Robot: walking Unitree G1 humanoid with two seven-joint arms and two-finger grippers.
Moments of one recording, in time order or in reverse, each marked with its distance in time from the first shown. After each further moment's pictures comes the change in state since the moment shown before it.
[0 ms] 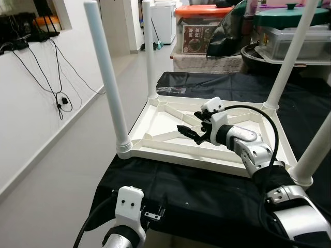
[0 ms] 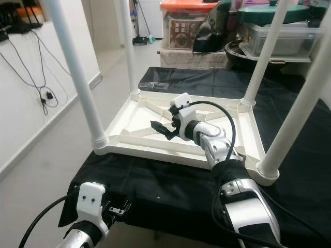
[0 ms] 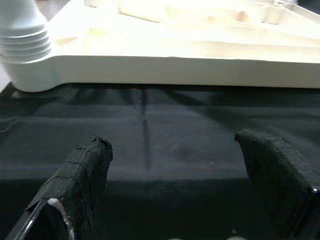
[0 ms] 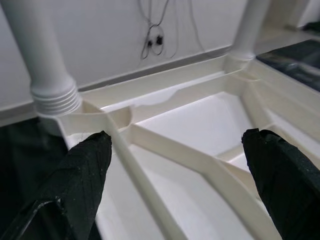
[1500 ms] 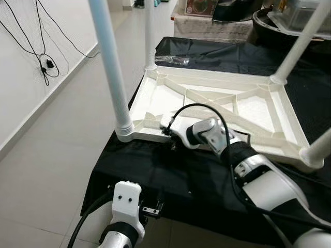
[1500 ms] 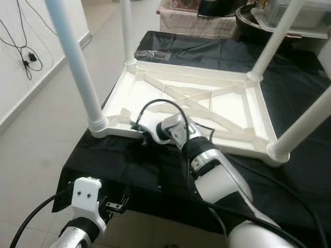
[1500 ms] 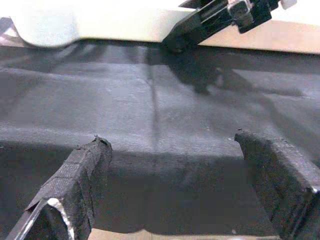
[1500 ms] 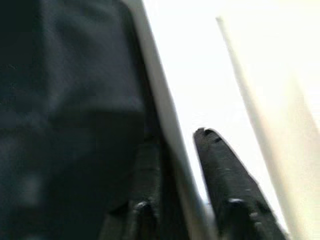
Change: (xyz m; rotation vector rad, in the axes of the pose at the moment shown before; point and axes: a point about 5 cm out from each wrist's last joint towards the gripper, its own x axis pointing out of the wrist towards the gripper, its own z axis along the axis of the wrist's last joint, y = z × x) left arm -0.009 -0.009 0.008 -0.019 0.009 0.019; right arm 0.038 0.037 0.001 -0.376 0.397 0.292
